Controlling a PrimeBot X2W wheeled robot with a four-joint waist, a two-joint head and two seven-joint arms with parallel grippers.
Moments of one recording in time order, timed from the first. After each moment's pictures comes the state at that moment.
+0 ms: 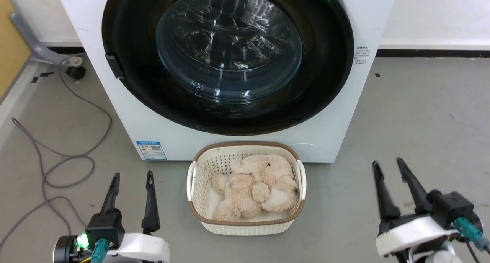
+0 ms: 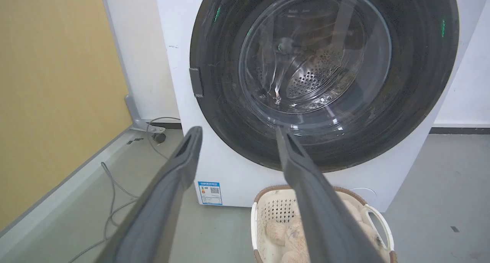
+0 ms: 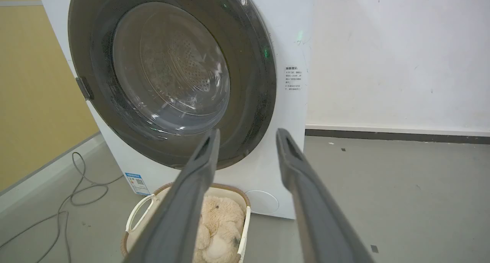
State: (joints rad) left arm -0.02 0.05 0.02 0.11 -0.04 0.06 -0.26; right arm -0.11 -0.06 -0.03 0.22 0.11 0.13 -0.26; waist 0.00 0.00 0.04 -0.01
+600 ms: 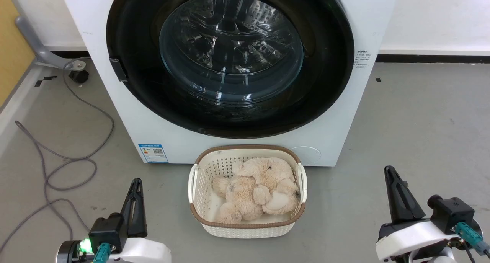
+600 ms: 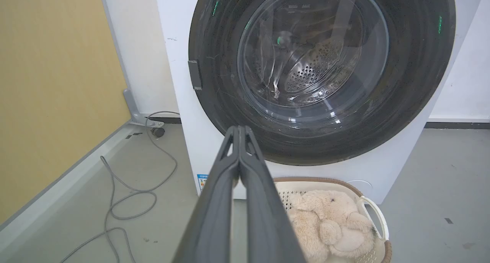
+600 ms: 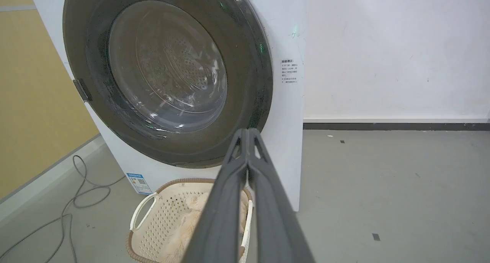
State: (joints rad) left arm 0.00 0.05 0.01 0.12 -0.04 0.05 -0.25; right arm -0.08 -0.06 -0.02 0.22 0.15 0.13 -0.25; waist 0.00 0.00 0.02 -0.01
